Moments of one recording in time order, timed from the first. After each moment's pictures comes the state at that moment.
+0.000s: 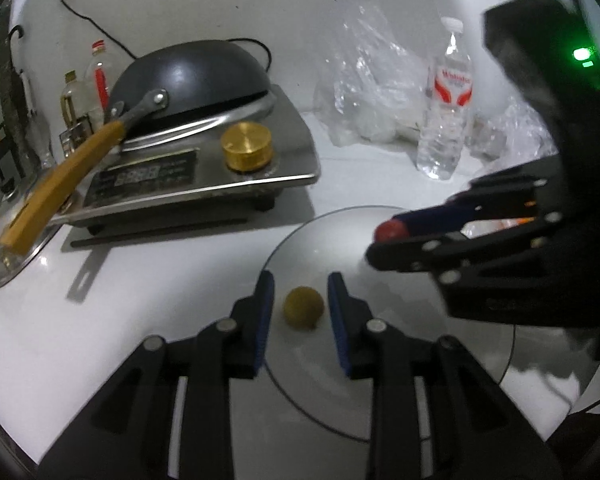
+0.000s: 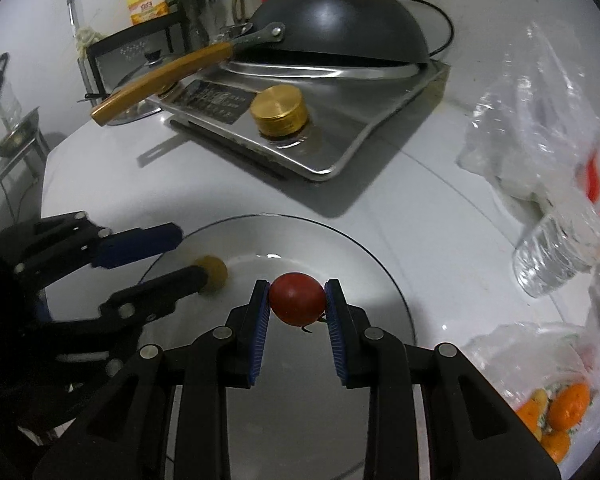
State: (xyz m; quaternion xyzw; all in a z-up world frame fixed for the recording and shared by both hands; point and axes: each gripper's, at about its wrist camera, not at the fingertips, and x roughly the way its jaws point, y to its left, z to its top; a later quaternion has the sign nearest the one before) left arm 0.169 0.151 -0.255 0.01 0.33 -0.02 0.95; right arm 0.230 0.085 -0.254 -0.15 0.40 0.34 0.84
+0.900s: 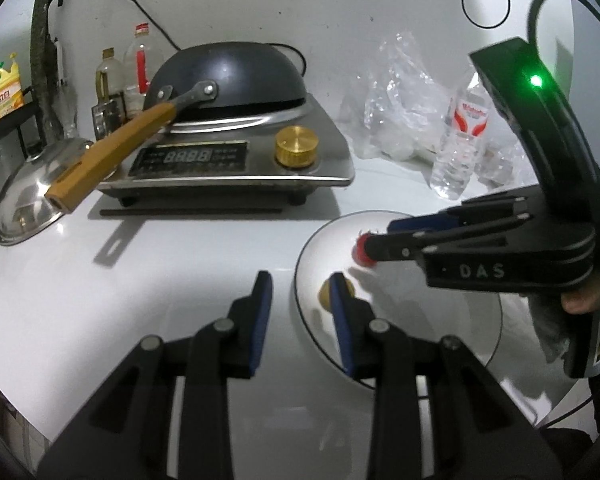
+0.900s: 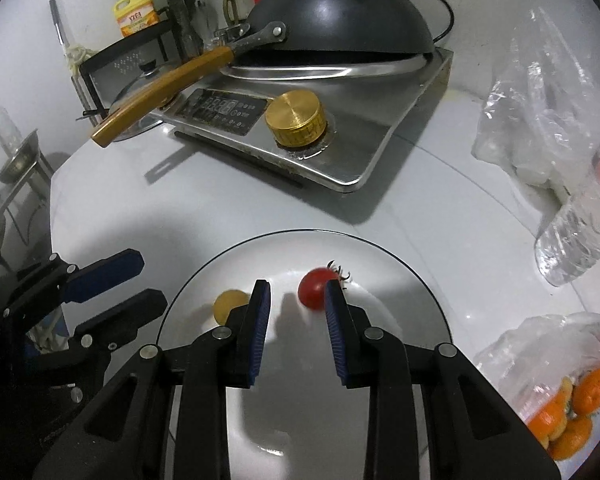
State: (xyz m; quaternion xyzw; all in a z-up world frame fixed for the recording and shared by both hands) left arm 0.134 0.177 -0.244 -0.05 0.31 0.01 0.95; right arm 0.229 0.098 -0.248 -0.12 0.42 0.34 0.83
